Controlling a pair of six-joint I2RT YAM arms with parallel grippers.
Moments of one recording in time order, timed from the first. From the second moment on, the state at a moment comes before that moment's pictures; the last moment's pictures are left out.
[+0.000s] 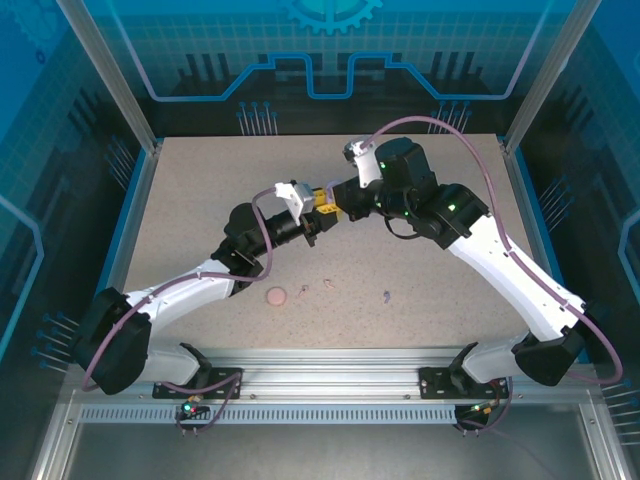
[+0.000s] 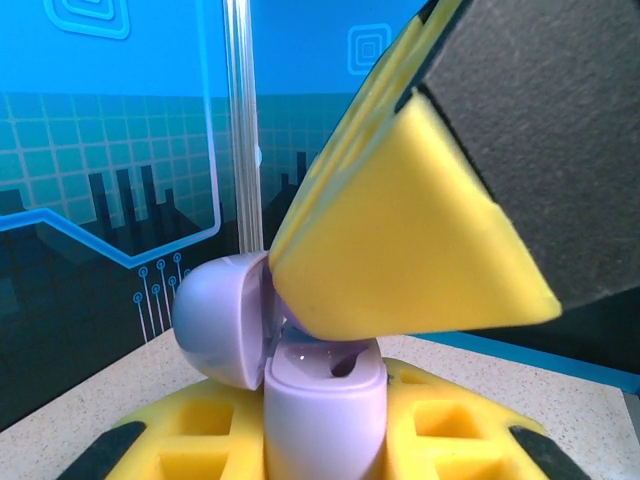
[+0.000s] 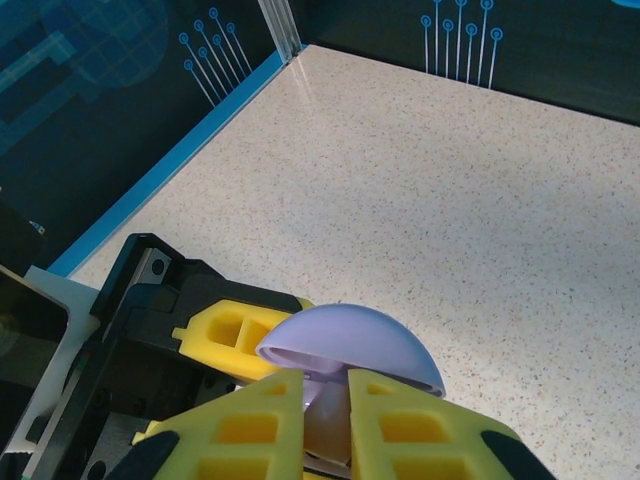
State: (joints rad) left arm -0.60 1.34 0.76 0.76 0.41 -0.07; right arm 0.72 1.38 1.60 -0.76 -0.07 0.24
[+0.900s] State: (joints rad) left arm -0.60 1.34 0.77 0.76 0.41 -0.07; right arm 0.62 1.35 1.65 -0.83 -0.14 0.33
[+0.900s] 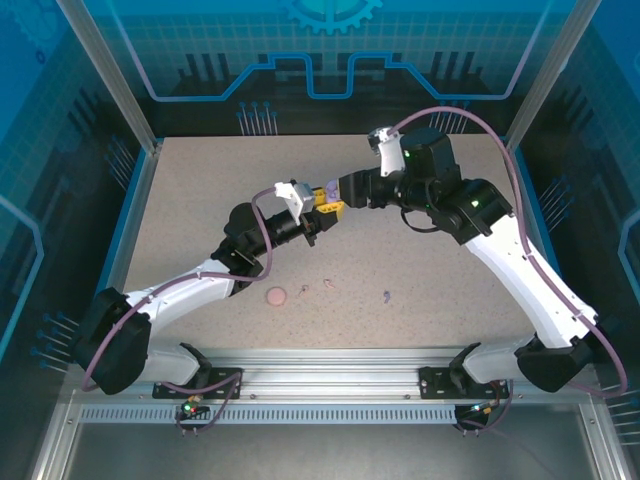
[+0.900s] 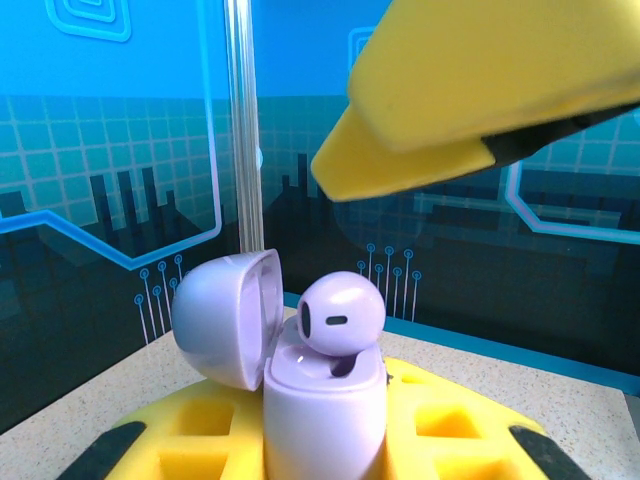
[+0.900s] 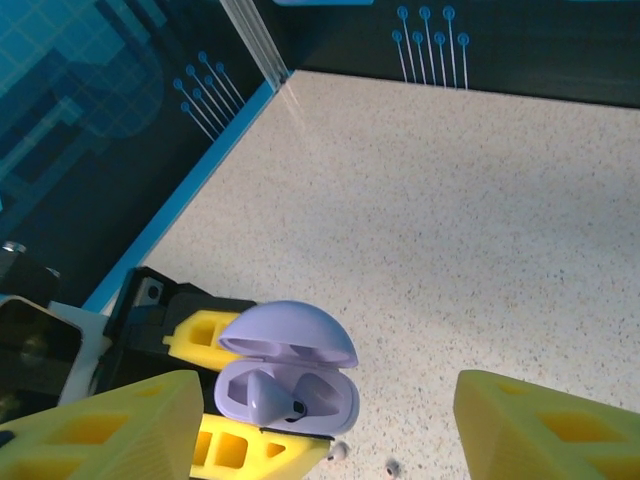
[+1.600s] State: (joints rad) left arm -0.60 1.34 0.78 0.75 0.41 -0.06; right arm 0.62 1.41 1.66 -0.86 -0.15 0.33
